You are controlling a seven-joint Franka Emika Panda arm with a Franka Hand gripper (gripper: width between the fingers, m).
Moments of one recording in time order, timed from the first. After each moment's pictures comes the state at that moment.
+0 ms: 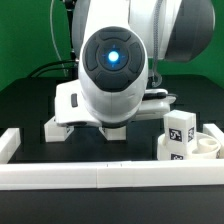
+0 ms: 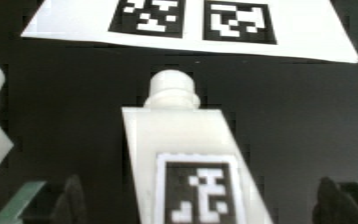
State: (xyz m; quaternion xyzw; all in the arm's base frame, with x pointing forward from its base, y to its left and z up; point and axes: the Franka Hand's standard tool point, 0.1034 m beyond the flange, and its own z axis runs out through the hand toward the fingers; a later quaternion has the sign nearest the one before) arm 0.484 -0.031 0.019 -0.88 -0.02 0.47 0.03
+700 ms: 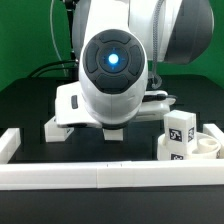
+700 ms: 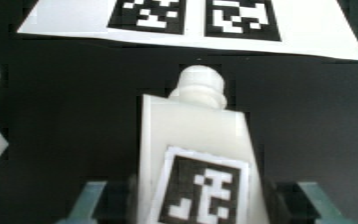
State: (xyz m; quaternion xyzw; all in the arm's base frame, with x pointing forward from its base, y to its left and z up) arm 0.485 -0.031 0.018 -0.88 -0.02 0.47 0.03
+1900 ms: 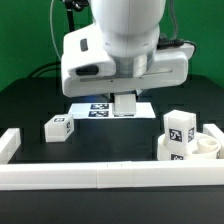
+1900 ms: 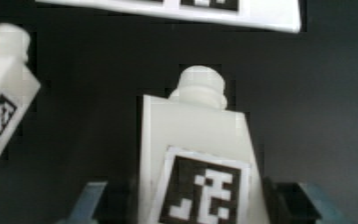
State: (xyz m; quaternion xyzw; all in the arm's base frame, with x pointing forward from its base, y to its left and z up) arm 0.528 -0.012 0.081 -0.94 -0.04 0.33 0.03
